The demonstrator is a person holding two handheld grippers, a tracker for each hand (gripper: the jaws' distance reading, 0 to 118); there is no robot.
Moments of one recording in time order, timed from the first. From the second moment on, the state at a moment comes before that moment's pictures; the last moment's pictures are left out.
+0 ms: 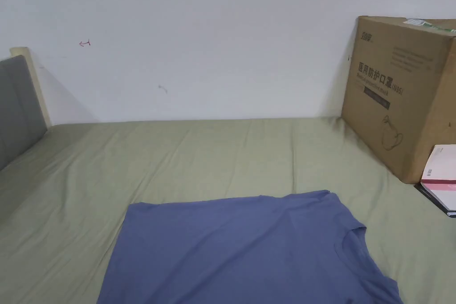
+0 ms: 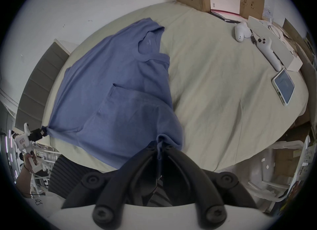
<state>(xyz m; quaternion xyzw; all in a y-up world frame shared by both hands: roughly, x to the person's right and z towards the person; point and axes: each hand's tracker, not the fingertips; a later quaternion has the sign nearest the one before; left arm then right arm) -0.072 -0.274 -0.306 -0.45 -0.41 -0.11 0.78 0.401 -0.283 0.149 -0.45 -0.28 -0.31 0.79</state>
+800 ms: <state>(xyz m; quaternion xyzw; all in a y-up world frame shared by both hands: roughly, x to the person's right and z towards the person) -0.078 -0.165 -0.255 -0.29 -0.42 0.01 0.86 0.344 -0.162 0.122 -0.21 -0.31 -0.20 0.90</state>
